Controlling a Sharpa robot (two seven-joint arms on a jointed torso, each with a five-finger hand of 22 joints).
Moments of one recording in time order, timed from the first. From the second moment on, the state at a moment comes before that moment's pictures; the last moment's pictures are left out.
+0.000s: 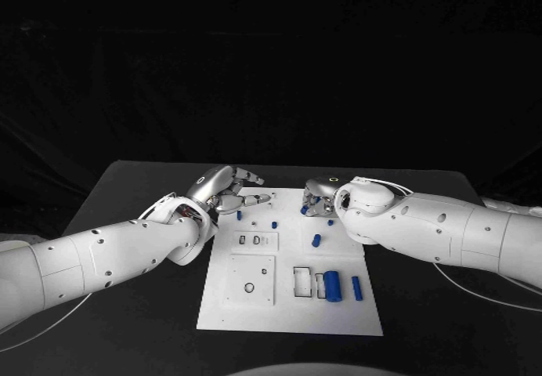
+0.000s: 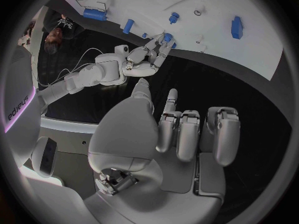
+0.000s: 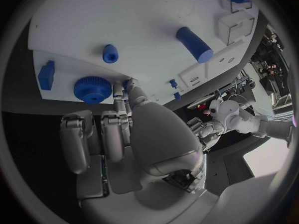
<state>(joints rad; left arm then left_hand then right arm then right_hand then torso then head) 1.20 -0.65 -0.21 1.30 -1.06 -0.71 0.32 1.32 0.00 -0.16 0.29 0.25 0.98 0.14 0.07 0.12 1.47 0.07 1.57 1.31 1.47 0.03 1.57 1.31 0.01 1.46 0.15 1.57 1.31 1.24 -0.56 -0.20 1.22 -1.53 -0.19 -0.30 1.51 0.13 -0.07 0.05 0.06 1.00 0.13 0.07 0.07 1.14 0.08 0.08 0.06 1.46 0.01 1.57 1.31 0.01 1.47 0.12 1.57 1.31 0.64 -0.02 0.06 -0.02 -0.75</state>
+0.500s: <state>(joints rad) 1.20 -0.65 -0.21 1.30 -1.06 -0.72 0.32 1.32 0.00 -0.16 0.29 0.25 0.97 0.14 0.07 0.12 1.47 0.07 1.57 1.31 1.47 0.03 1.57 1.31 0.01 1.46 0.15 1.57 1.31 1.23 -0.55 -0.20 1.22 -1.53 -0.19 -0.30 1.50 0.12 -0.07 0.05 0.06 0.98 0.14 0.06 0.07 1.14 0.08 0.07 0.06 1.46 0.01 1.57 1.31 0.01 1.47 0.12 1.57 1.31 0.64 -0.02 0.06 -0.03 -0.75</state>
